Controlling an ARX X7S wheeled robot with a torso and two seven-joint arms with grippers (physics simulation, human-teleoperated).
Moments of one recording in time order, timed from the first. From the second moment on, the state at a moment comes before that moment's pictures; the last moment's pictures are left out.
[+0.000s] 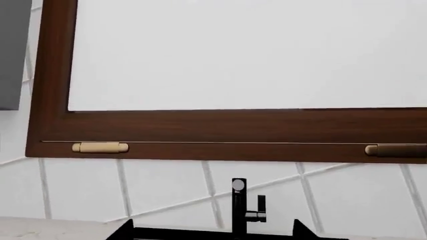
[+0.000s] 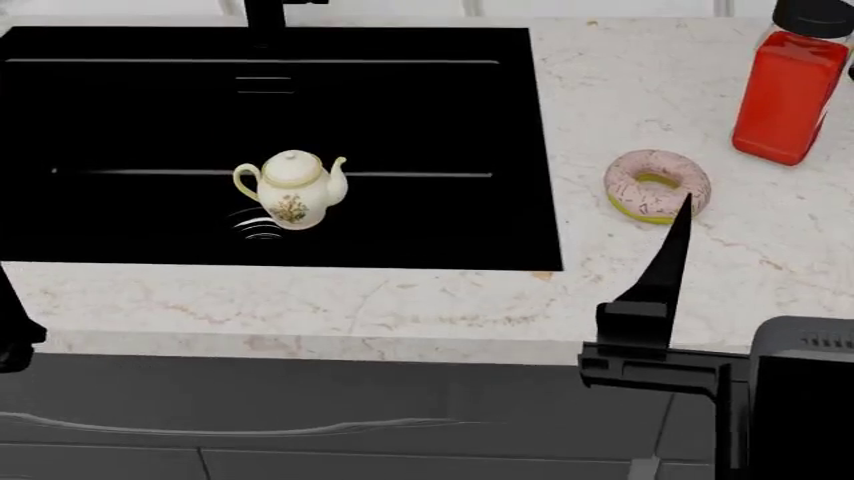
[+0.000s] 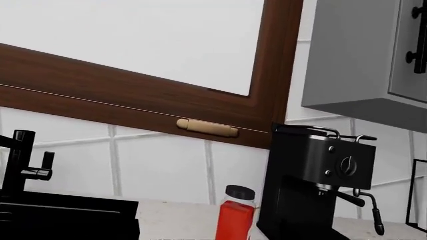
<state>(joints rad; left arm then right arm) -0.27 -0.32 -0.04 0.80 -0.32 -0.56 -0.32 0.32 0.36 0.04 -0.84 0.16 0.80 0.25</state>
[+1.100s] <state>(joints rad) -0.29 -0.33 -0.04 0.81 -0.37 -0.57 -0.34 0.30 0.37 0.05 -0.84 0.18 0.76 0.26</state>
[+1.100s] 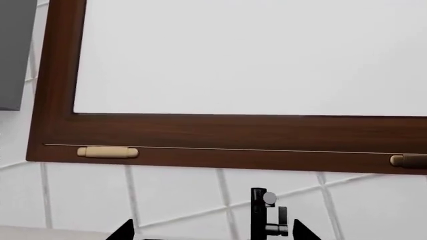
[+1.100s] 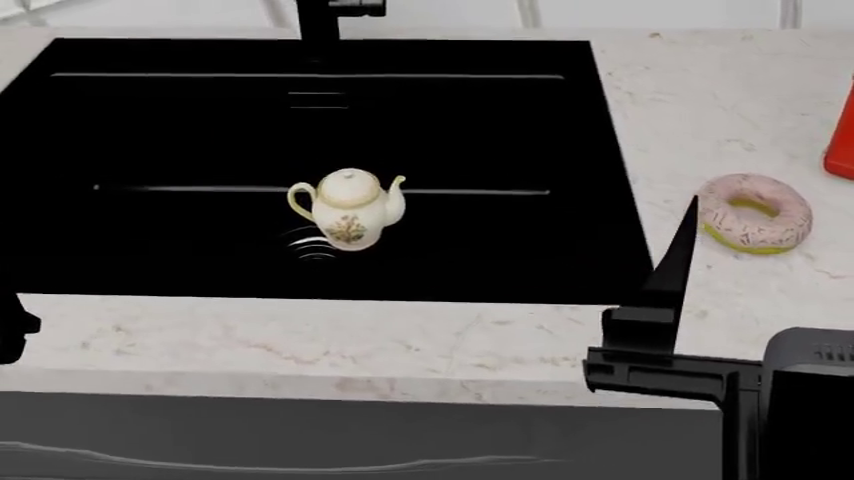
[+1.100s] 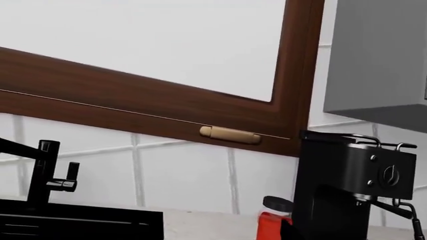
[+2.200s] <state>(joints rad) -0.30 -0.35 -0.02 0.81 -0.39 -0.56 -0.36 0.27 0.37 0.08 -0.83 0.23 0.74 0.25</state>
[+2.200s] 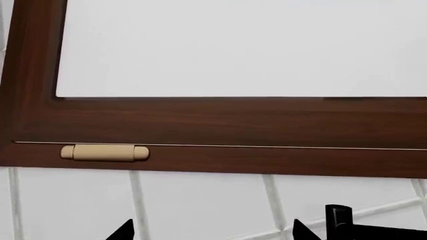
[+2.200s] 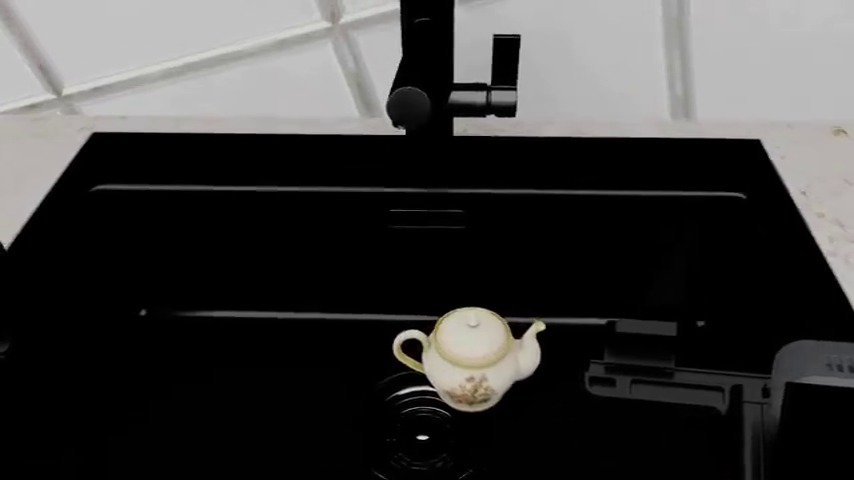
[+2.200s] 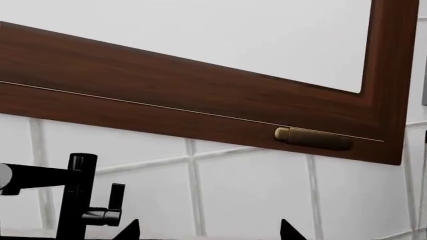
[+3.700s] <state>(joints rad) -0.30 -0.36 0.02 0.77 -0.39 -0.53 -0.37 0.56 0.22 -0.16 -0.87 0.39 1.12 0.32</state>
